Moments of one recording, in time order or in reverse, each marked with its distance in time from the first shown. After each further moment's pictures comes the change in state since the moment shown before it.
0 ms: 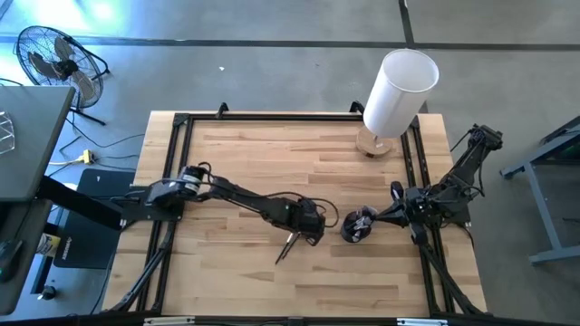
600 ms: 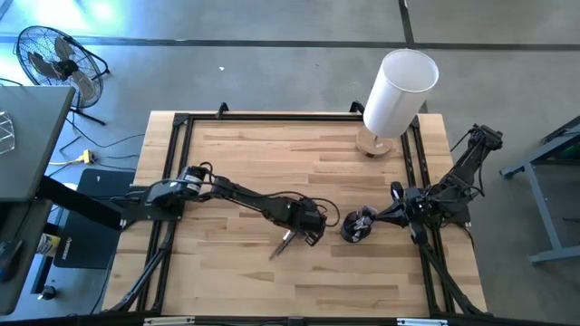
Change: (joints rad) left arm 0.018 0.054 0.004 -0.070 0.043 0.052; right arm 0.000 0.000 0.000 0.001 0.003 0.027
